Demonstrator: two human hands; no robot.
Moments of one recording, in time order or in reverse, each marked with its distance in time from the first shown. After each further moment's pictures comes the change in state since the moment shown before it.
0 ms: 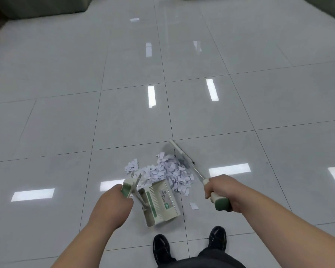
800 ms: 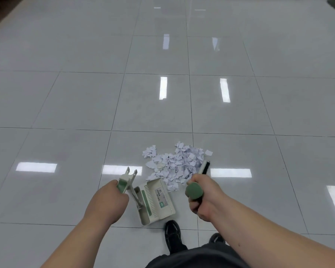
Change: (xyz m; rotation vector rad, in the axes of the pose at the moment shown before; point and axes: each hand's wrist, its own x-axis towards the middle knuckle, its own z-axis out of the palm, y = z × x) left_hand 0.007 -0.172 -0.066 -0.016 0.041 -0.093; right_hand -0.052 -0.033 0.231 0.643 -0.021 0.190
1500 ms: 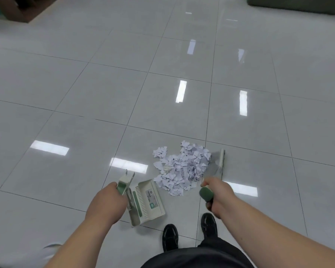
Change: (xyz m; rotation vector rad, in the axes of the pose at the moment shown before) left_hand -0.010 -0.033 0.002 -0.068 0.085 -0.124; right_hand 0.022 -0.015 0.009 -0.293 0.184 -0.183
